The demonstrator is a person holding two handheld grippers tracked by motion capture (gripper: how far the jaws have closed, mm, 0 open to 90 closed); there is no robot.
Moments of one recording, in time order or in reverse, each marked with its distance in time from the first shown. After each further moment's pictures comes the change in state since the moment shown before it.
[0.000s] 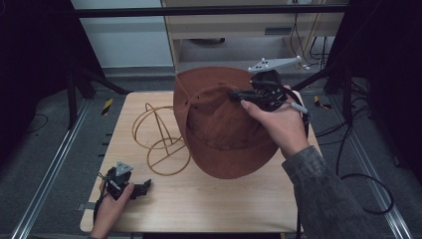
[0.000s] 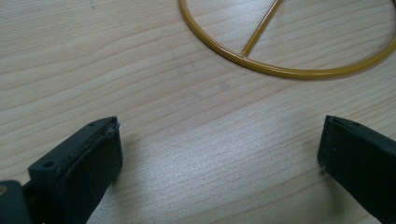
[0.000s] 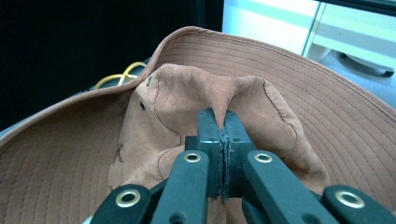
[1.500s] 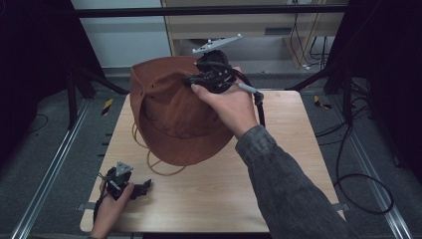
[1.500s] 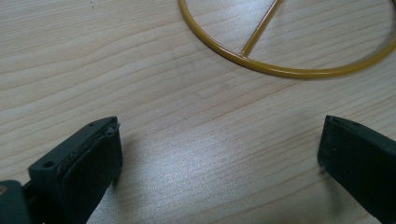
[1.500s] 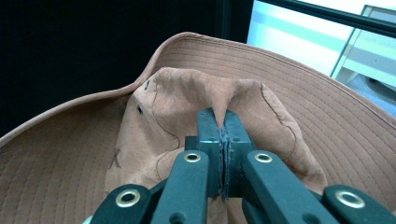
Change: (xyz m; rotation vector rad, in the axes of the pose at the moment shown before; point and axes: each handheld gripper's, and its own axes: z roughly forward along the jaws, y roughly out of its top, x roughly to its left) left arm 0.000 0.000 0.000 0.000 -0.001 -0.002; right arm 0.050 0.061 0.067 -0.026 0.073 -0.053
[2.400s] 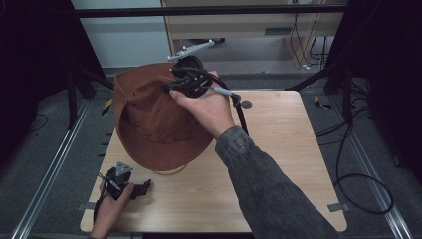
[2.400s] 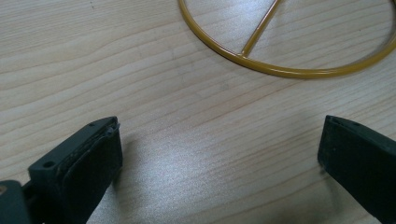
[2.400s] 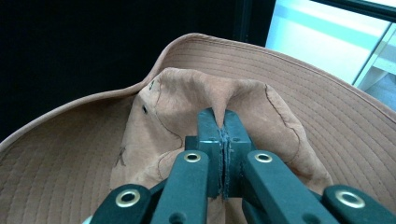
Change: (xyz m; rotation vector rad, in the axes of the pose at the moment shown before) left arm 0.000 0.000 0.000 0.003 -0.002 0.000; right arm 0.024 0.004 0.040 0.026 0.063 -0.018
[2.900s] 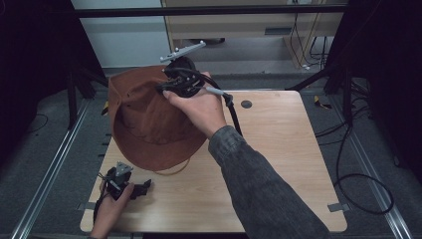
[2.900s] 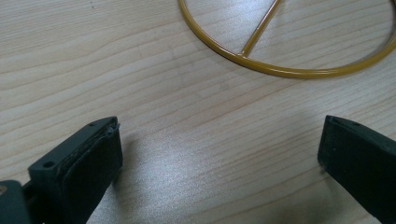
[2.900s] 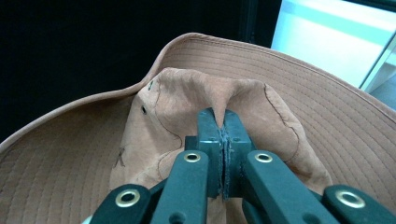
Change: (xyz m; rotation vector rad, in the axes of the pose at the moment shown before) left arm 0.000 0.000 0.000 -0.001 0.000 -0.001; right arm 0.002 0.002 0.020 0.012 0.024 0.018
